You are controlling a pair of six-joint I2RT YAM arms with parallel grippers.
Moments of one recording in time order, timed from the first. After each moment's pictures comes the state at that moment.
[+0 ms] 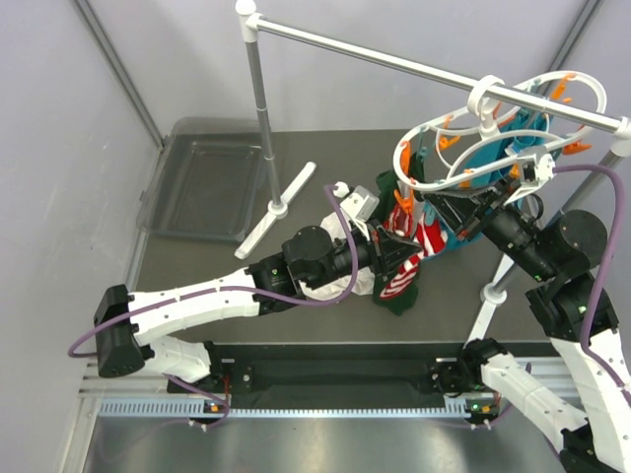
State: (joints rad) left arm -1.21 1.33 1.12 0.31 -0.04 -0.51; right arm 0.40 0.69 1.16 -0.32 -0.33 0.38
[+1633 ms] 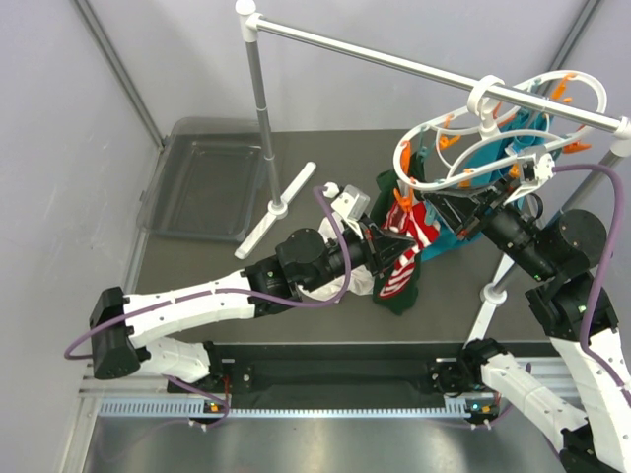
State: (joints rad) left arm -1.21 1.30 1.09 0.35 -0.12 -0.50; right arm 0.40 0.69 1.16 -0.32 -0.33 0.38
